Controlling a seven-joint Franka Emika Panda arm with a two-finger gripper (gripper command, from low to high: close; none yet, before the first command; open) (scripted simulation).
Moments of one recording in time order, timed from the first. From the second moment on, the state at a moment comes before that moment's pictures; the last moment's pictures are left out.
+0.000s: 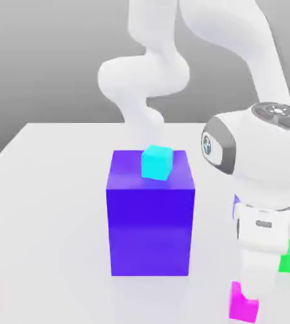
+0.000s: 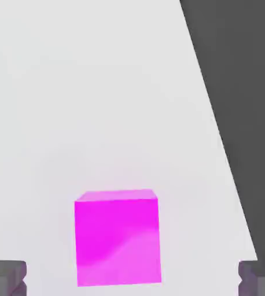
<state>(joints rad) 0.41 0.37 -0.03 -2.39 0.02 2.76 -0.18</state>
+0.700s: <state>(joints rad) 0.56 0.16 0.08 -2.48 0.00 2.63 0.00</state>
